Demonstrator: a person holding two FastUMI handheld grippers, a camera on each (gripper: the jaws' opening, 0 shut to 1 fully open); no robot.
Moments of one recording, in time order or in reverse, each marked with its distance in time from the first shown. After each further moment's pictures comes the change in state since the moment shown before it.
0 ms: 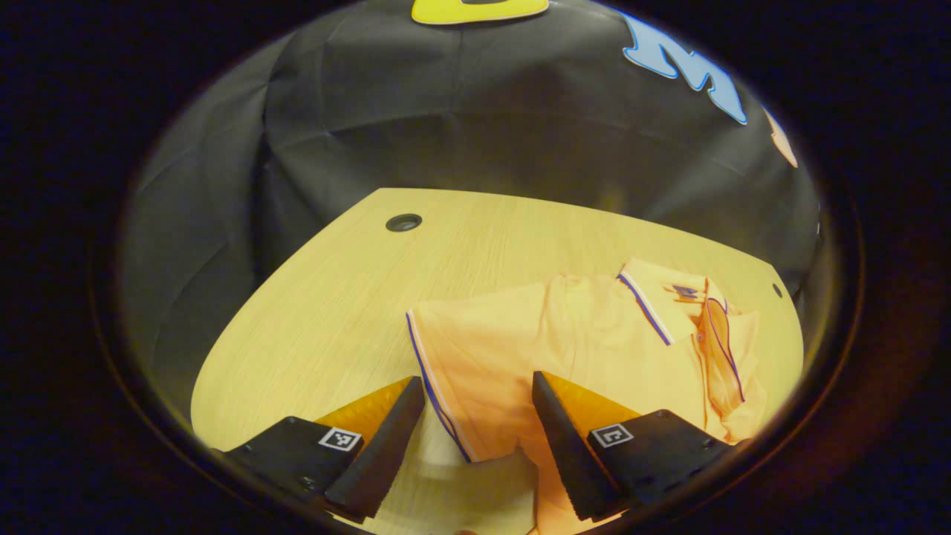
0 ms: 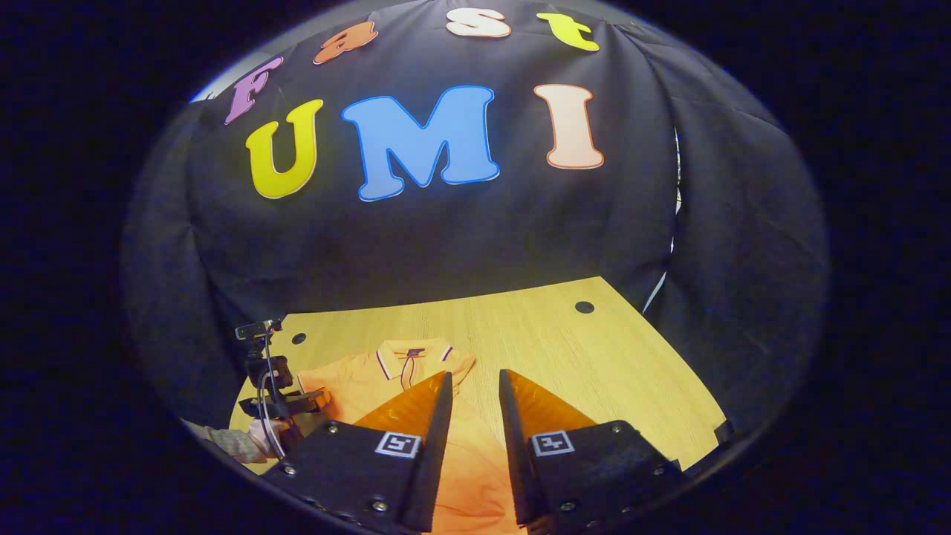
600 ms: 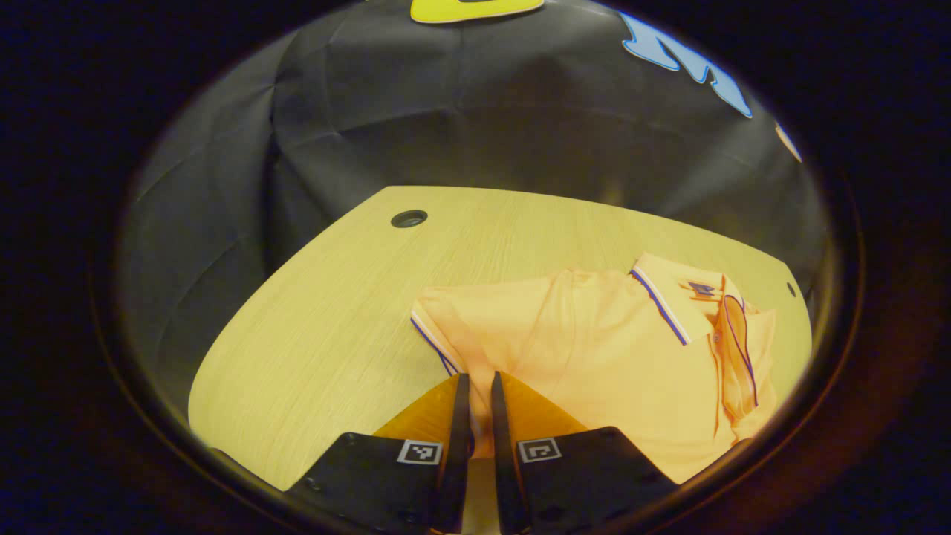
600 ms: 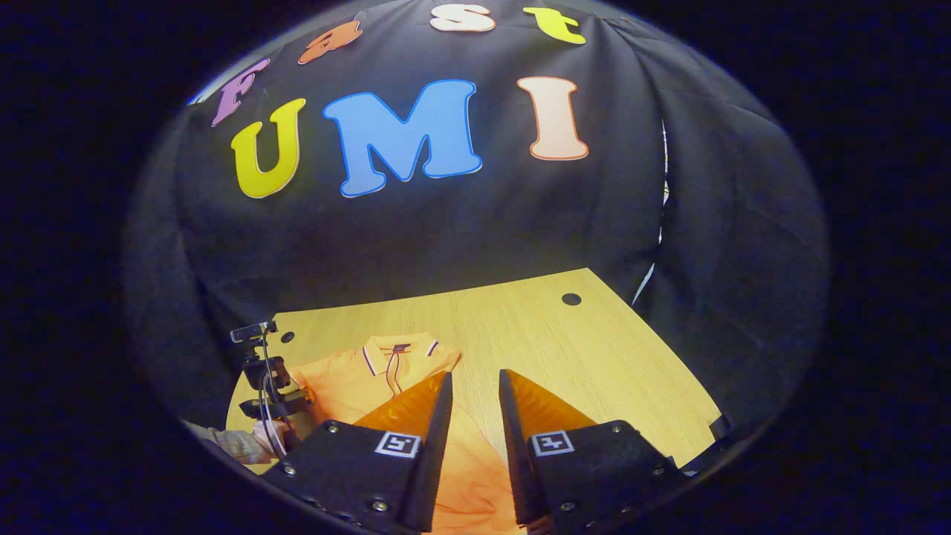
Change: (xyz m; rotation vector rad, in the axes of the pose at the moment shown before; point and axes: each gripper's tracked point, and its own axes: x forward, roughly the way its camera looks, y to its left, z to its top) left arm 0.013 -0.007 -0.002 0.013 -0.018 0.066; right arm 0.001 -0.025 -0.006 0.030 0.032 -0.038
